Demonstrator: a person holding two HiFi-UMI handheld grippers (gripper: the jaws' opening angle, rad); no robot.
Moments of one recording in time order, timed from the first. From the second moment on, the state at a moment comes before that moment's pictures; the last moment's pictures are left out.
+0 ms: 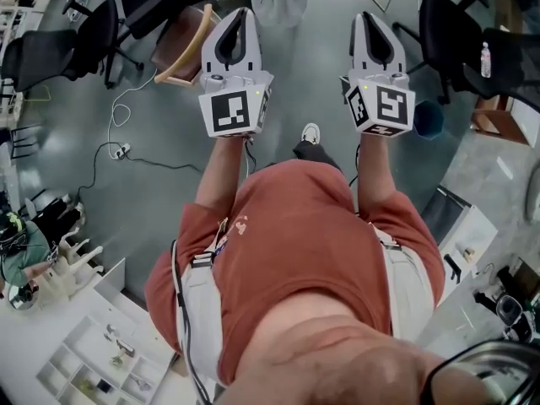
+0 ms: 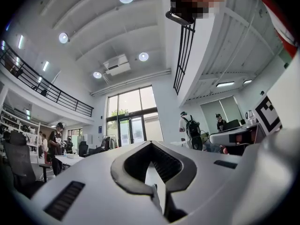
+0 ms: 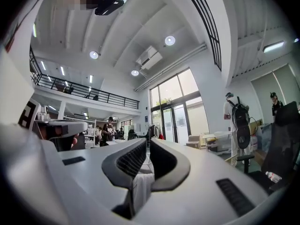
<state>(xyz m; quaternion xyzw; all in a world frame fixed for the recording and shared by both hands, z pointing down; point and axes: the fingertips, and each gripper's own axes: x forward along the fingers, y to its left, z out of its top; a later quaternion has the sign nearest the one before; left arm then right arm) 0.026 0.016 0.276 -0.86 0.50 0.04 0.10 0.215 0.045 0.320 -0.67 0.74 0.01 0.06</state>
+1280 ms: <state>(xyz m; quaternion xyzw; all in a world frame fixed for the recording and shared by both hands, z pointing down) -0.091 -0.240 0.316 -0.82 0.57 0.05 0.07 0.111 -0.234 0.333 -0.62 0.79 0.01 0.00</state>
